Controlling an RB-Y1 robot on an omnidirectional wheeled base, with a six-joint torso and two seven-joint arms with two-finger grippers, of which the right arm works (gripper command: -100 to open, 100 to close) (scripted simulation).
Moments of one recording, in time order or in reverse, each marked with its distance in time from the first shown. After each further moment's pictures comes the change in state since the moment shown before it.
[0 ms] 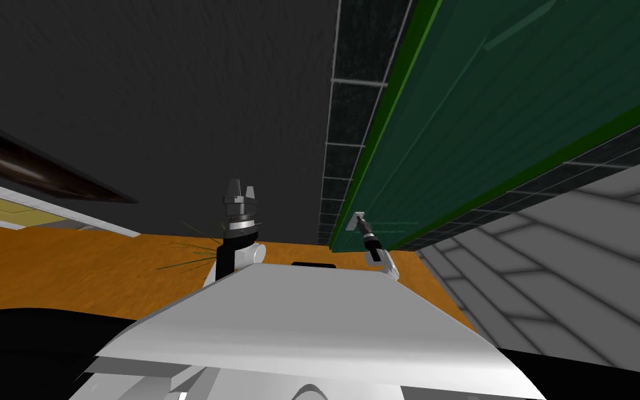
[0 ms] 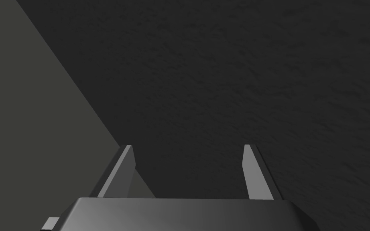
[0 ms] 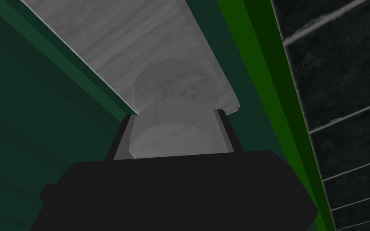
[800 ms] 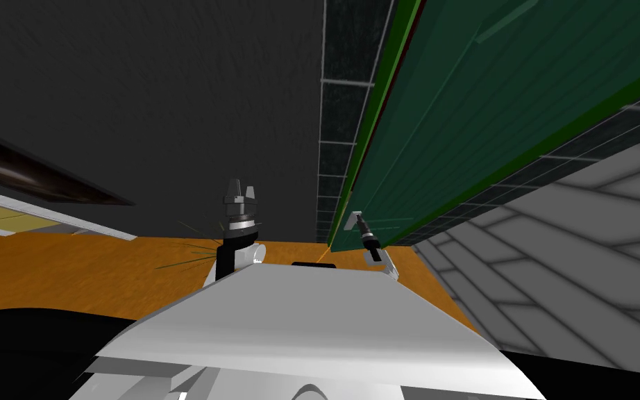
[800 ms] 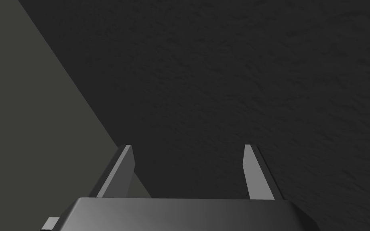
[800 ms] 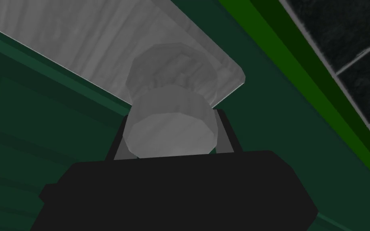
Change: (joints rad) arm 0.024 -0.036 0.083 -0.041 -0.139 0.018 -0.201
